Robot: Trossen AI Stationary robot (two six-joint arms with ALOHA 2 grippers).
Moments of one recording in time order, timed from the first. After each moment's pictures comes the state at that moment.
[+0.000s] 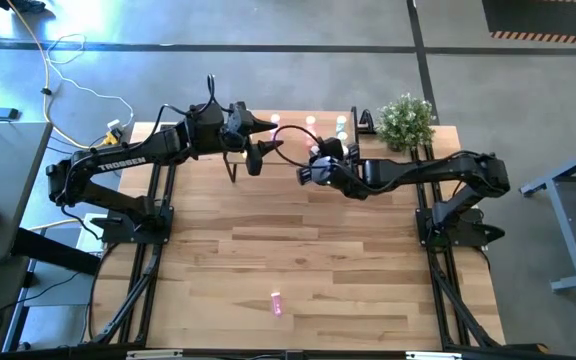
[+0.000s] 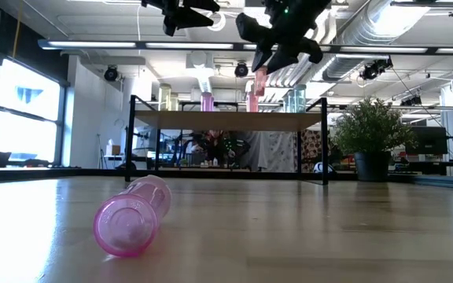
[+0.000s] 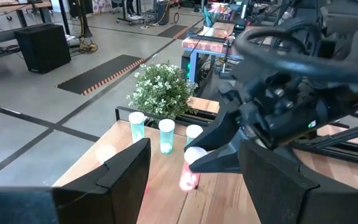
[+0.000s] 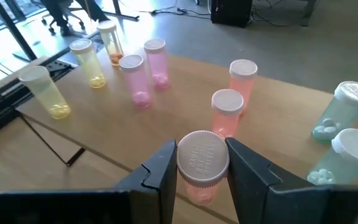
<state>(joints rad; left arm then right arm) 0.47 1.26 1.13 -0.09 0.04 -0.03 -0.04 1.57 1.26 -0.39 0.84 0.67</state>
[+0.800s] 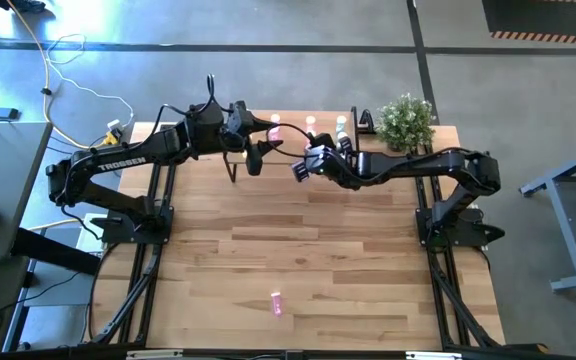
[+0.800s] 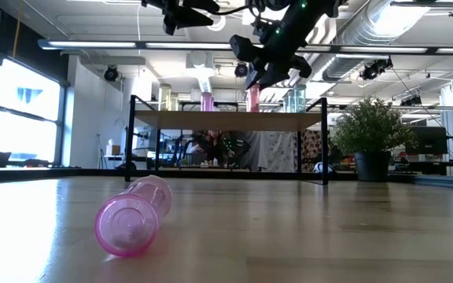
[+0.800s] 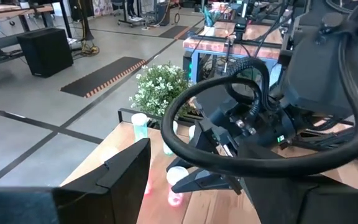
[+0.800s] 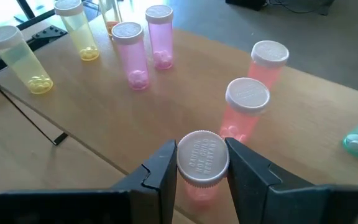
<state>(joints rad) 0.47 1.26 1.13 -0.09 0.03 0.00 -0.13 1.64 1.26 -0.34 0.69 0.55</state>
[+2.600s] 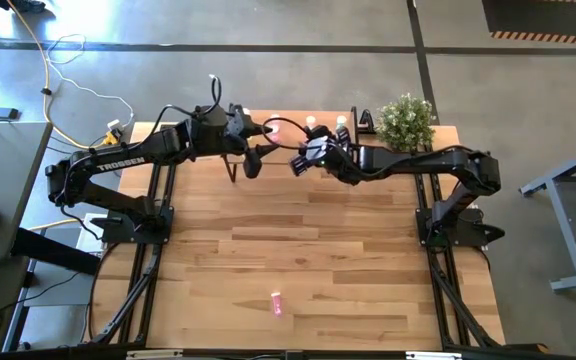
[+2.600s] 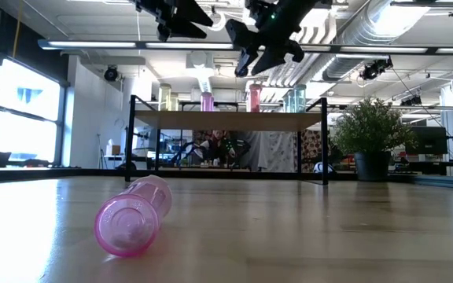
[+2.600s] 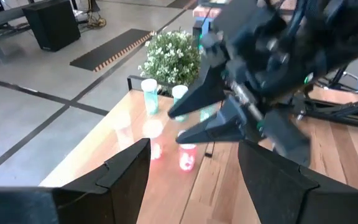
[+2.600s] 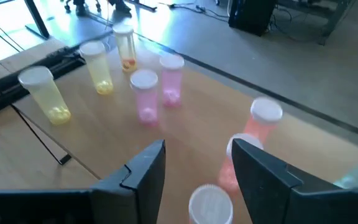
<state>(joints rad) 0.47 1.26 1.13 -0.21 -0.01 0.01 -0.14 1.63 1.34 -0.33 0.70 0.42</state>
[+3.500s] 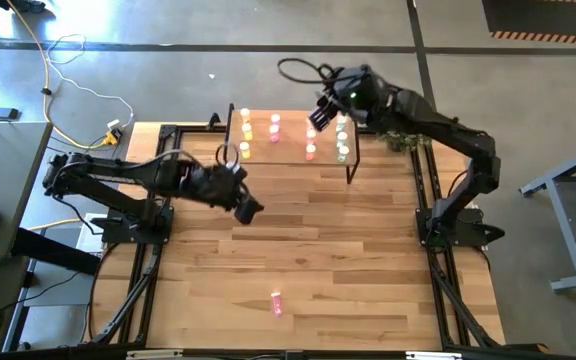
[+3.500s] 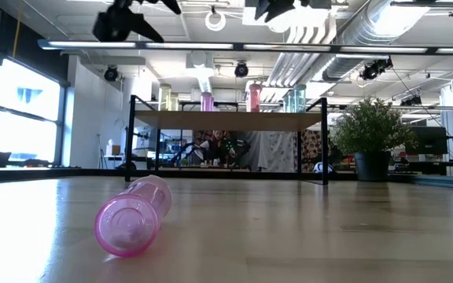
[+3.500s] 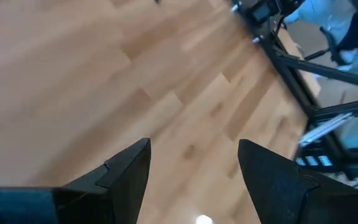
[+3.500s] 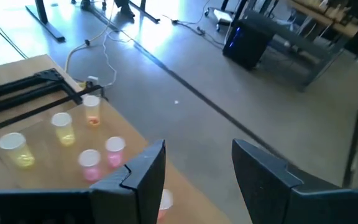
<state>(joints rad) 0.06 1.22 1.13 -0.67 -0.12 -0.93 -0.32 1.63 1.92 -0.80 0.56 0.04</state>
